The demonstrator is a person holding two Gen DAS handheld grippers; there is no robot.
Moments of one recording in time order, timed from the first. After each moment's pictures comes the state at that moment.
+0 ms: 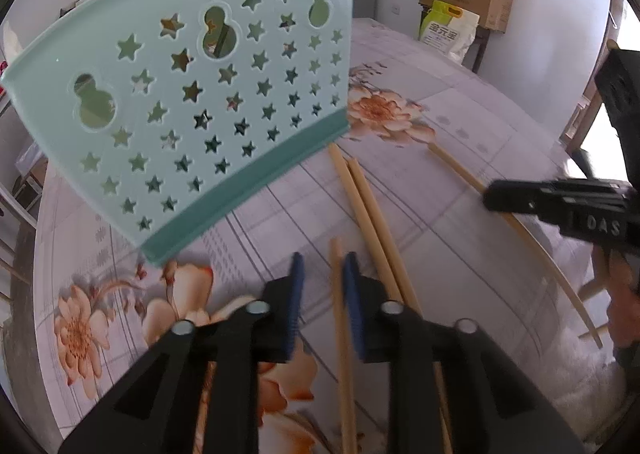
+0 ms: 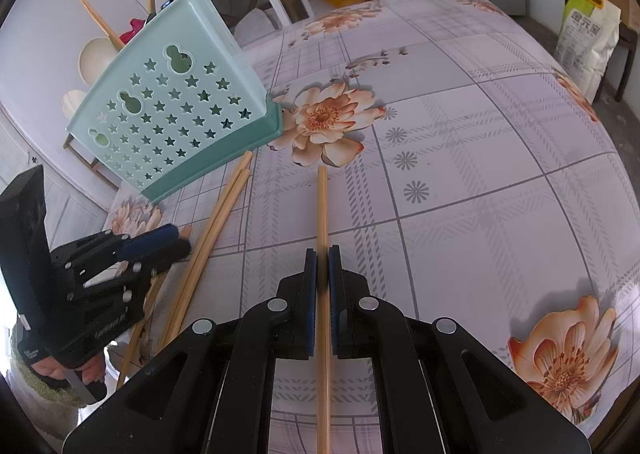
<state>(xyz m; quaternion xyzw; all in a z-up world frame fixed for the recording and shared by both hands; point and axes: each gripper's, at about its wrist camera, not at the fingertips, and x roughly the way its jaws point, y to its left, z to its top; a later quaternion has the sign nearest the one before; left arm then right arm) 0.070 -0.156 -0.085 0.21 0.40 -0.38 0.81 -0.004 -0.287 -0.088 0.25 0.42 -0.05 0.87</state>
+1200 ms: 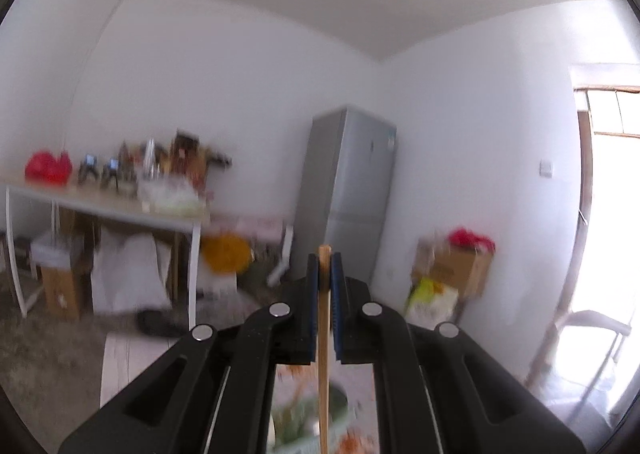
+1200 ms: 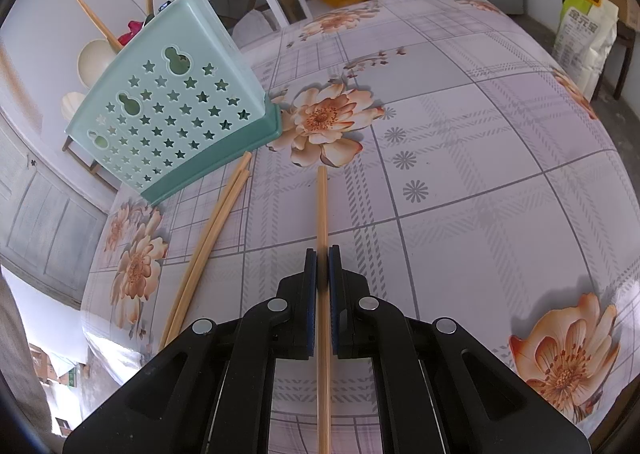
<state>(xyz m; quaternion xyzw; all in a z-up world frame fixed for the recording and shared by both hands) 0.078 -0.049 0.214 -0.09 0.02 -0.41 0.91 -0.002 -0.289 -0.088 0.25 0.42 -0.05 0.87</state>
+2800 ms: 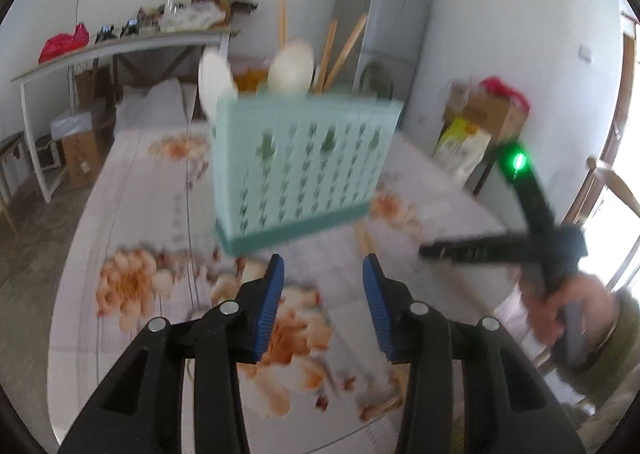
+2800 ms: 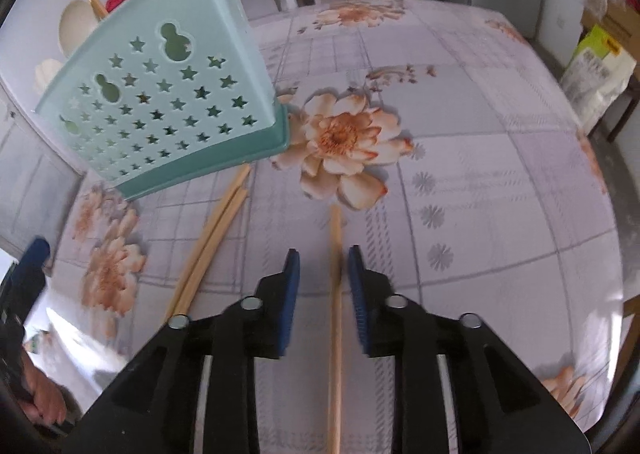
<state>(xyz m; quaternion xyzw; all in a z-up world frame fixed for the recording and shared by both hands) 0.028 -0.054 -0.040 0.03 0.31 -0.37 0.88 0.049 -0.269 -0.077 0.16 0.47 -0.08 0.86</state>
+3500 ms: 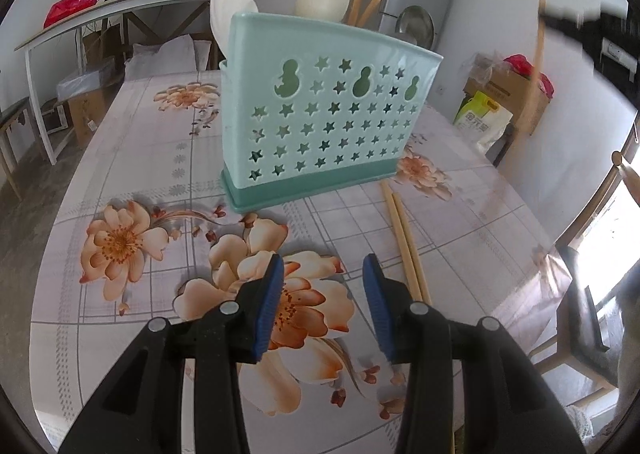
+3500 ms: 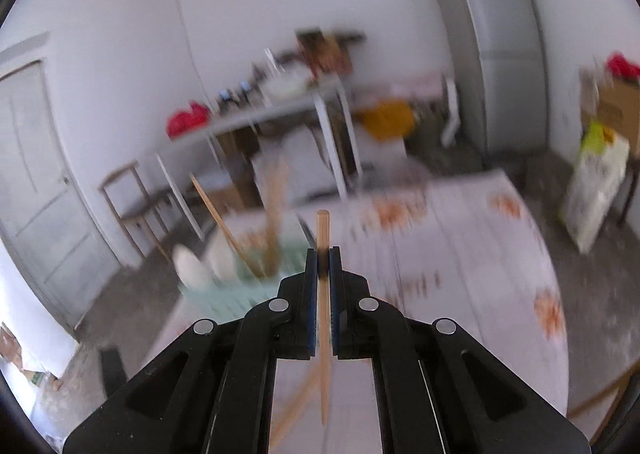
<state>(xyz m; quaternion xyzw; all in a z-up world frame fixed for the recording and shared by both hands) 0.050 -0.062 -0.067 0.03 0.38 -0.34 0.86 0.007 -0.276 0.110 0.16 0.21 -0.04 0.97</state>
